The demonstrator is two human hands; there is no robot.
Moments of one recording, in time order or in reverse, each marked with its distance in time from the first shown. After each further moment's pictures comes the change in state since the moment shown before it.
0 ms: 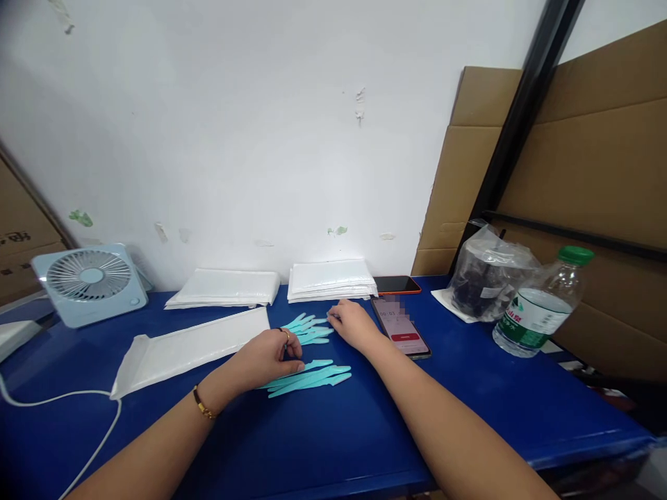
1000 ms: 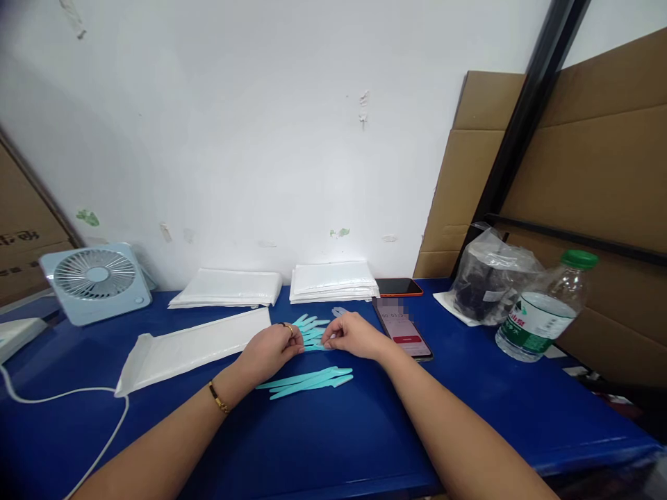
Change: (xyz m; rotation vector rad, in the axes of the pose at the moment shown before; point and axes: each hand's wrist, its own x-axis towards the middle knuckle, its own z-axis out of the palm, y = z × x) left_hand 0.015 -0.011 0.011 0.107 0.148 0.006; right_hand -0.013 -0.013 -0.013 0.362 -0.336 -0.027
